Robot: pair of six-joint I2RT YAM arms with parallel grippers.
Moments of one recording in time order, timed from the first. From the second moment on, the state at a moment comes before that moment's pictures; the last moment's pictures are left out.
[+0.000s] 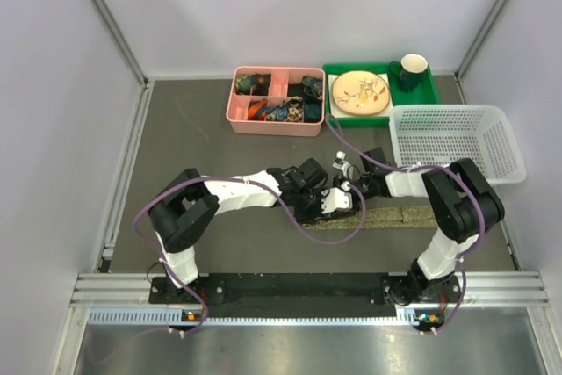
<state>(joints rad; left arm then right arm) -0.96 1.82 1.11 -0.37 0.31 0.53 0.38 1.70 0.68 -0.09 -1.03 0.39</state>
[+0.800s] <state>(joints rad) -0.97 1.82 1.11 -0.37 0.31 0.55 0.40 1.78 0.68 0.05 -1.04 0.43</state>
